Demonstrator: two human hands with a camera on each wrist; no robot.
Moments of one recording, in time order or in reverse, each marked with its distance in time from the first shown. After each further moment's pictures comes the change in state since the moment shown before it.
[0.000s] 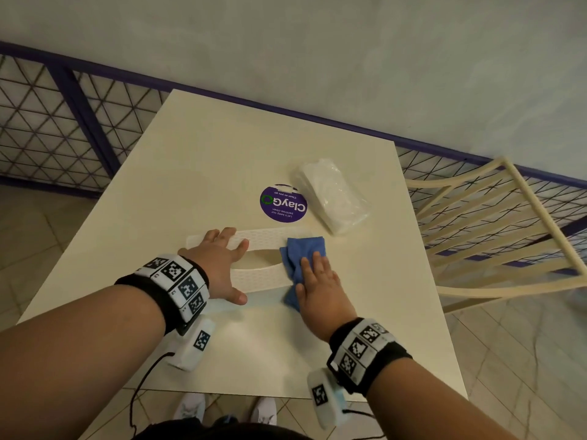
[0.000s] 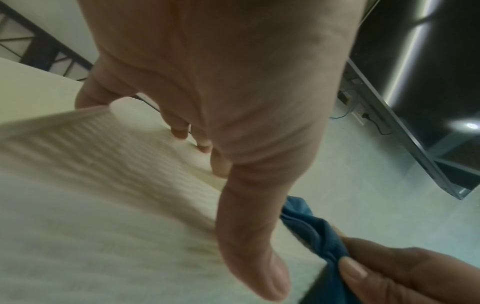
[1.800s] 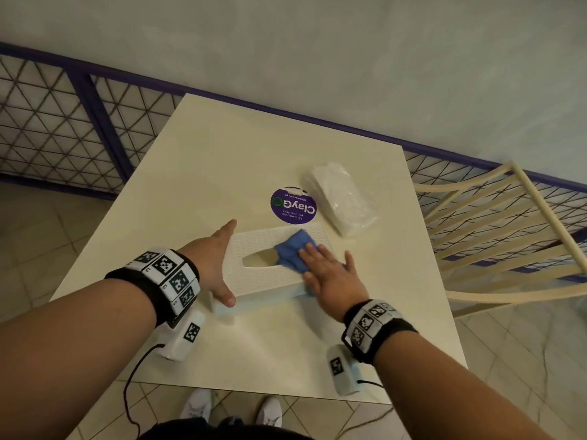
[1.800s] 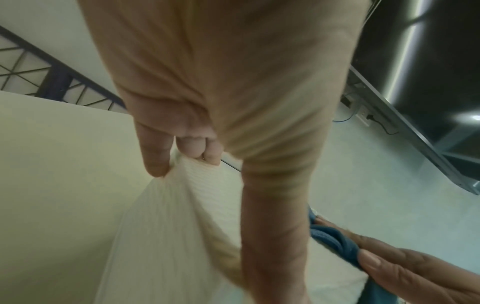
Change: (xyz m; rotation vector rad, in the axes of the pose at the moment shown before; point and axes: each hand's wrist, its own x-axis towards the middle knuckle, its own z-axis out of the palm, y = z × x) left_hand -0.015 -0.030 -0.005 -0.359 0.102 -0.003; right_hand 0.024 0.016 -0.005 -0.034 0.128 -0.172
